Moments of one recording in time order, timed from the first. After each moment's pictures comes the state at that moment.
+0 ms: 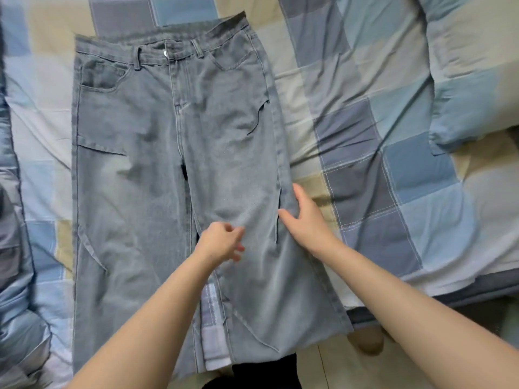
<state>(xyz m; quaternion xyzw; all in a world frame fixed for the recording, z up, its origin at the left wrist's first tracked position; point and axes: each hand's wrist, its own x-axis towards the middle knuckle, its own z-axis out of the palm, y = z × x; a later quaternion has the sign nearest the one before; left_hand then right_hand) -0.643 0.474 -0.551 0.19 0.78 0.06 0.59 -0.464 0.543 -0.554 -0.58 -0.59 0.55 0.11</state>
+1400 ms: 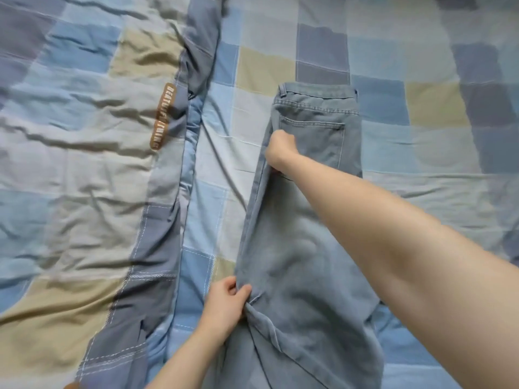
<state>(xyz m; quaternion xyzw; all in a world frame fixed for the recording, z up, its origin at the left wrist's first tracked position) -0.954 0.349 -0.617 0.03 0.74 0.37 0.56 -1.003 0.645 -0.582 -0.59 -0.73 0.35 -0.03</state>
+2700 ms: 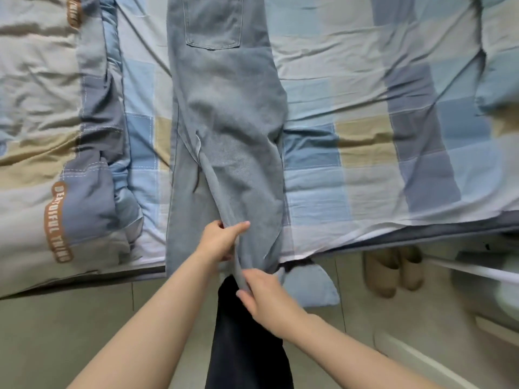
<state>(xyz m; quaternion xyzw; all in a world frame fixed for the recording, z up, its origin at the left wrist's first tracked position) -0.759 0.205 -0.534 0.02 0.77 0.22 0.60 -0.605 0.170 -0.500 -0.40 -0.76 0.50 -0.12</state>
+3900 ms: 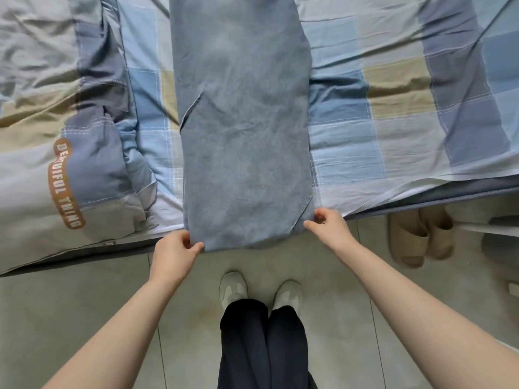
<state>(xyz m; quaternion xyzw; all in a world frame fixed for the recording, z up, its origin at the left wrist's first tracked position) -0.839 0.058 -0.591 0.33 0.86 0.05 0.38 -0.556 0.202 -0.600 -0.68 -0.55 0.47 -0.06</state>
